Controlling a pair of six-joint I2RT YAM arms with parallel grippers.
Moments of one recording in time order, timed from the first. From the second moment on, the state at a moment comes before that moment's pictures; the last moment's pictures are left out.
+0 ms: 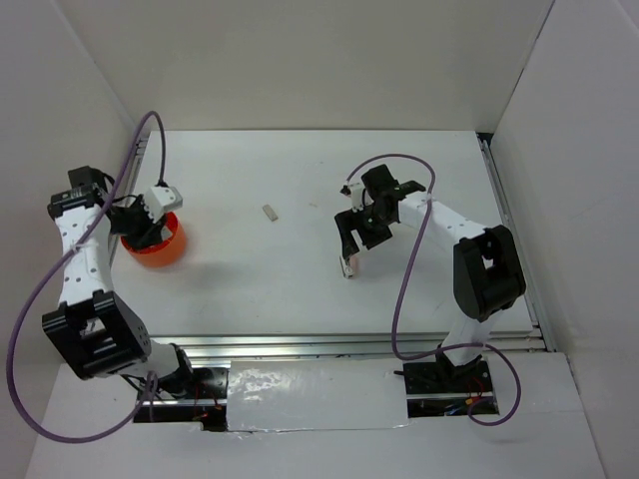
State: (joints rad) left arm 0.39 1.36 1.30 -1.16 0.56 1.23; right arm 0.42 1.74 1.29 -0.73 -0.34 -0.03
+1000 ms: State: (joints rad) left arm 0.53 1.52 1.29 -1.03 0.45 1.48; right arm 0.42 1.77 1.31 -0.75 -0.35 -0.03
